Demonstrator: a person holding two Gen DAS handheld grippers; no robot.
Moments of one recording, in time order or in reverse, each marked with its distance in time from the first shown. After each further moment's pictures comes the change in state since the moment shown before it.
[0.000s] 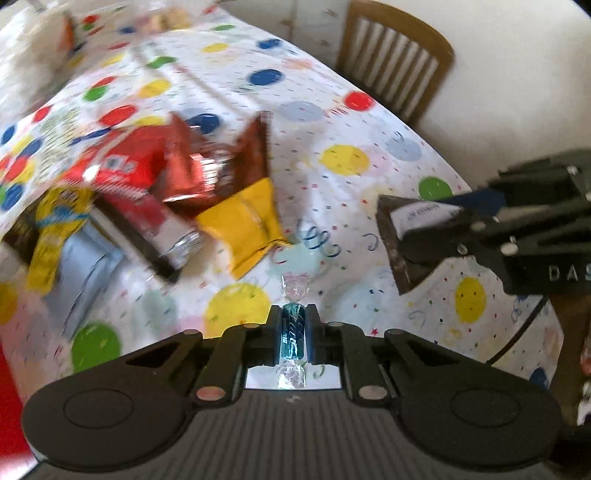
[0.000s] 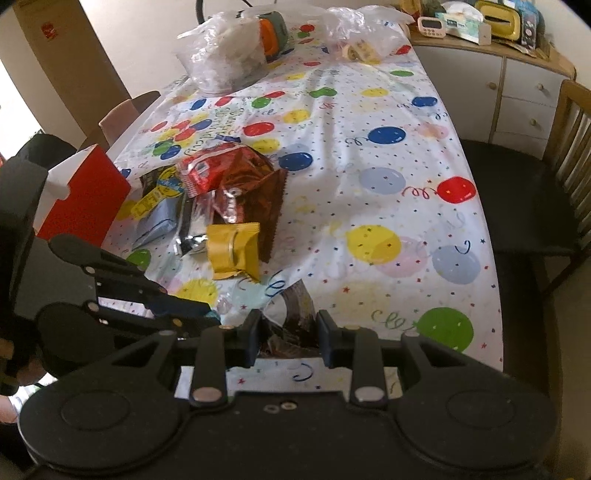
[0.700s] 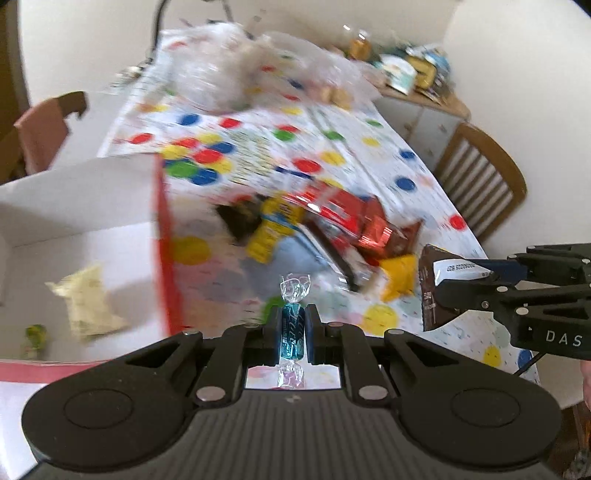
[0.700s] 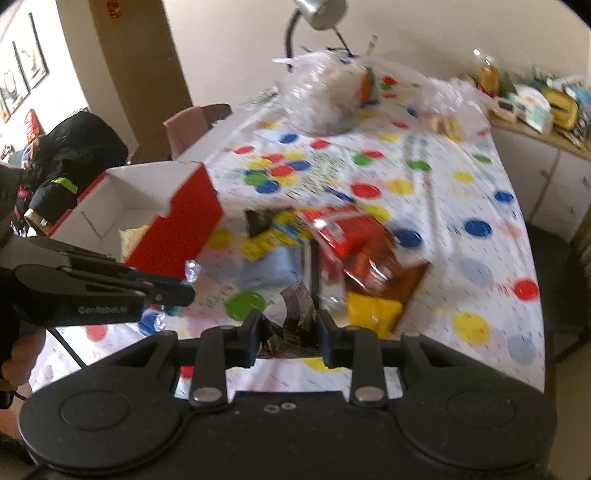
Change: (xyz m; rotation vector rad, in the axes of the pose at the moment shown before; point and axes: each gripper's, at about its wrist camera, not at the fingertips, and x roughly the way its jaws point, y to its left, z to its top) left arm -0.150 0.119 -0.071 -0.358 -0.246 0.135; right arm -0.027 0.146 0.036 -0.194 -0.092 0.025
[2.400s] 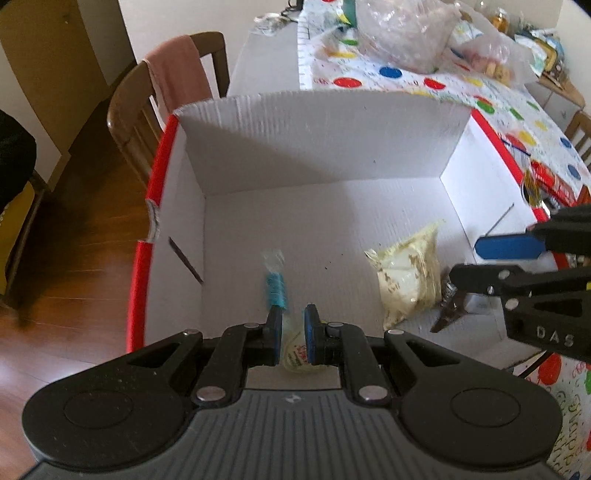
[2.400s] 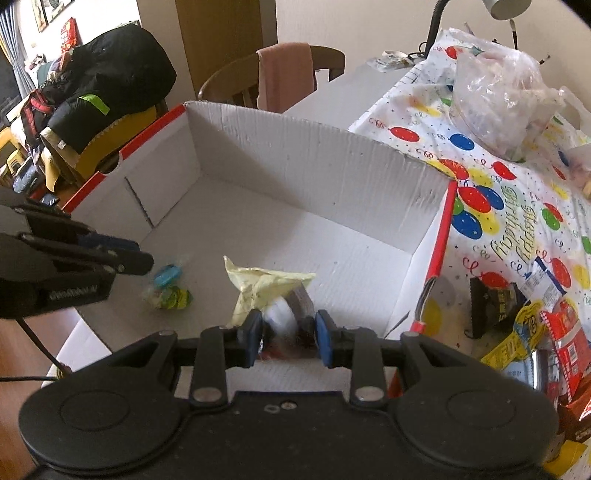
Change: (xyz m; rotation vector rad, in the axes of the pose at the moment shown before) left arm 0.013 0.236 -0.010 -0.046 0.153 0.265; right arm 0.191 0.225 0.078 -0.223 0.174 0.030
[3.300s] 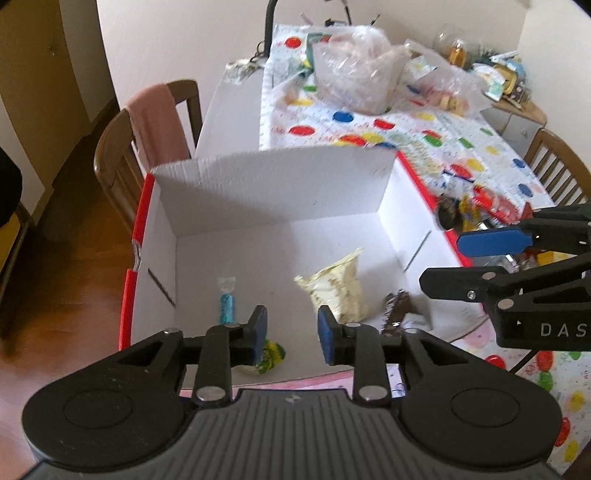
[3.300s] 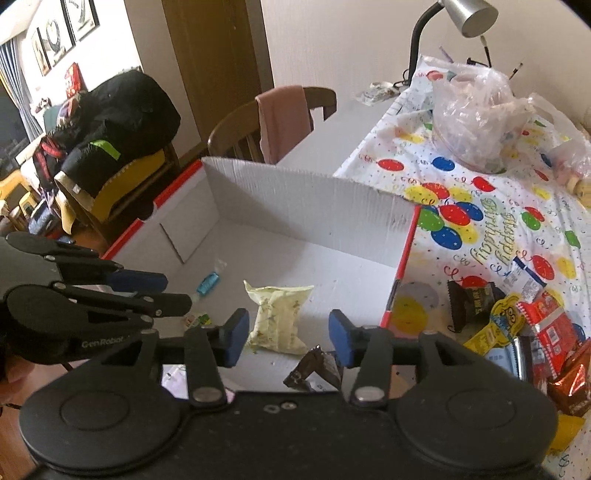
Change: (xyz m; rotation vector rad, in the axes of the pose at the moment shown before) left arm -0.065 -0.031 -0.007 0.028 -0.145 -0.076; right arm -0.065 -0.010 -0.008 0.079 -0.121 0.053
